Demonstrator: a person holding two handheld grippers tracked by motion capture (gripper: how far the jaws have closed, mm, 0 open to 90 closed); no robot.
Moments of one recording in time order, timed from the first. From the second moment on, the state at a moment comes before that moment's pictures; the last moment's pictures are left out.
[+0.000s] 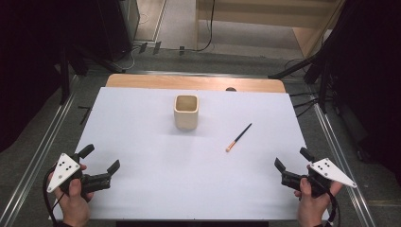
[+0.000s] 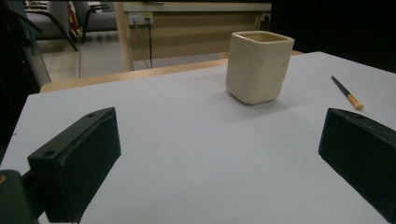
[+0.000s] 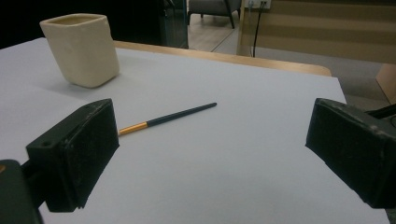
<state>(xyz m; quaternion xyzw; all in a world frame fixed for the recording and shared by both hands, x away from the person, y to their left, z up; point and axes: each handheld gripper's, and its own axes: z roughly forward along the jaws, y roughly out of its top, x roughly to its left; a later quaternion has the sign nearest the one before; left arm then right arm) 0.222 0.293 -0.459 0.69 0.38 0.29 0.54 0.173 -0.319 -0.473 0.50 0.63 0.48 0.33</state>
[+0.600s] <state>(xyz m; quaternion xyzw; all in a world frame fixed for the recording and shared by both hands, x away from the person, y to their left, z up) 0.222 0.285 -0.462 0.70 0.37 0.29 0.53 0.185 -0.302 -0.465 0.49 0.66 0.47 0.32</state>
